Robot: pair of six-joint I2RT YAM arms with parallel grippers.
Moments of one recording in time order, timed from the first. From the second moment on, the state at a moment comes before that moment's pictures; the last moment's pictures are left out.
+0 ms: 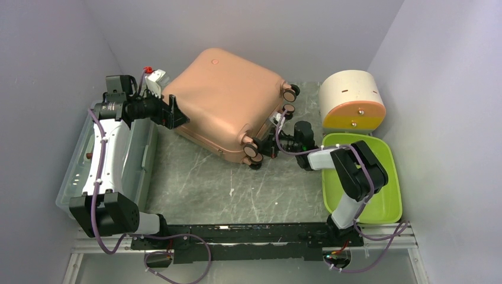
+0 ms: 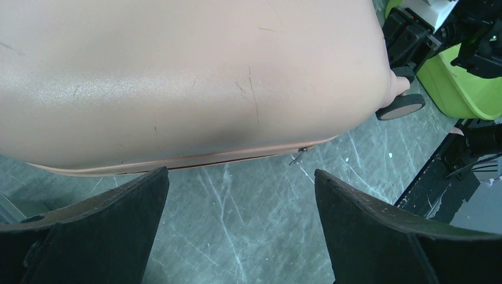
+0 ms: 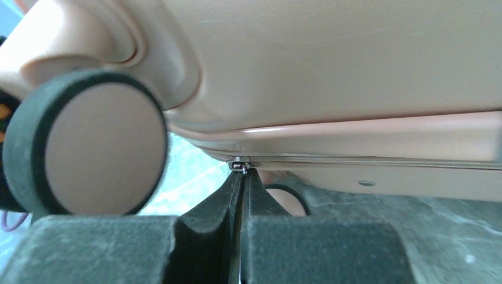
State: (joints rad) left arm 0.12 1.36 1.45 -0.84 0.84 0.31; right arm 0.40 1.74 0.66 0.86 -0.93 0.24
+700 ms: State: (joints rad) left arm -0.10 1.44 1.64 -0.86 0.83 0.32; right arm 0.35 1.73 0.95 0.26 -0.64 0.12
